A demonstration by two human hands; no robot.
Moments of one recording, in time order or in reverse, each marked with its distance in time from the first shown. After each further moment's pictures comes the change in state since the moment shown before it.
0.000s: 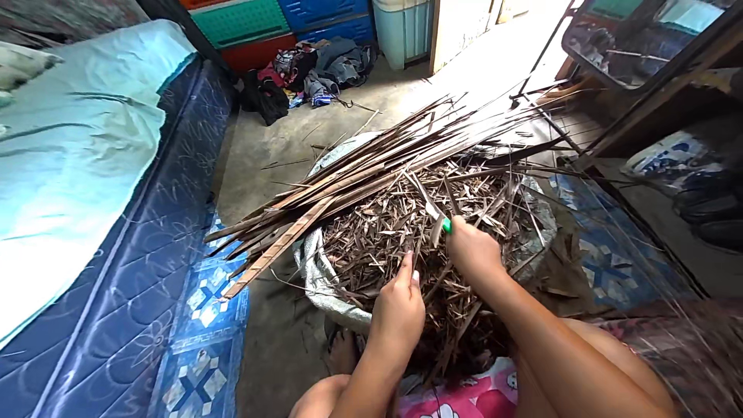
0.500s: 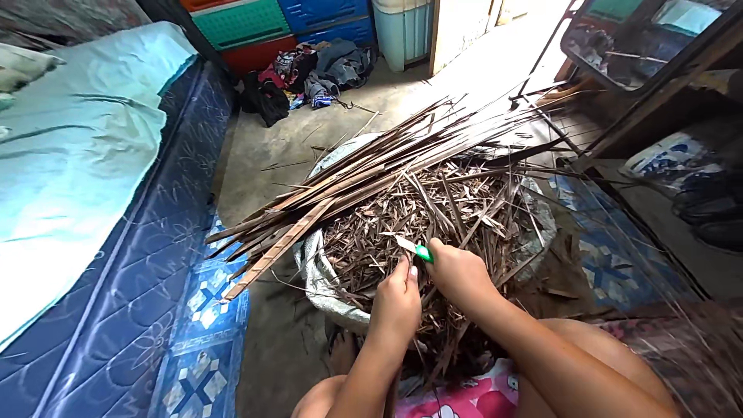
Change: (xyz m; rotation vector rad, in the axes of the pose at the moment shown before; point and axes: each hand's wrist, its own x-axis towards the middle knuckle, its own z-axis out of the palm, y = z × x) left_hand 0.008 -0.001 -0.003 -0.095 0.004 -0.029; right_hand -0.035 -0.013 0.006 -0.053 -0.141 -0.222
